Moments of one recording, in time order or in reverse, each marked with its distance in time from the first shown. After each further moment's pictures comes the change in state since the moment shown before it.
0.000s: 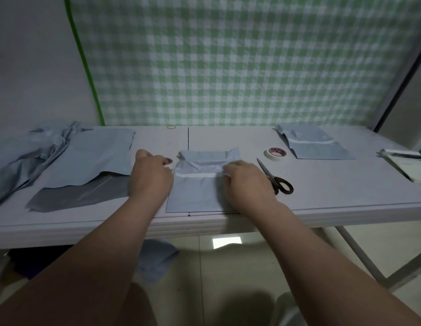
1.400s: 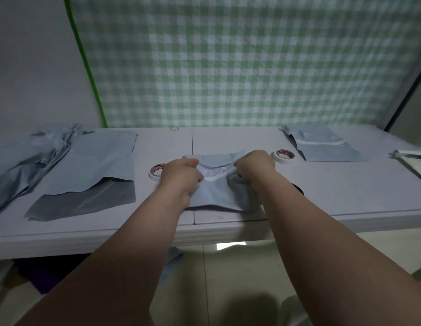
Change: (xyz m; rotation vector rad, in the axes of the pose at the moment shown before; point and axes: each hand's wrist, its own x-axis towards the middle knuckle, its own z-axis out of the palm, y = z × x) left_hand -0.009 0.051 0.008 -0.890 -0.247 -0.424; right_hand 0.063 0.003 -0.017 0.409 -0.384 0.594
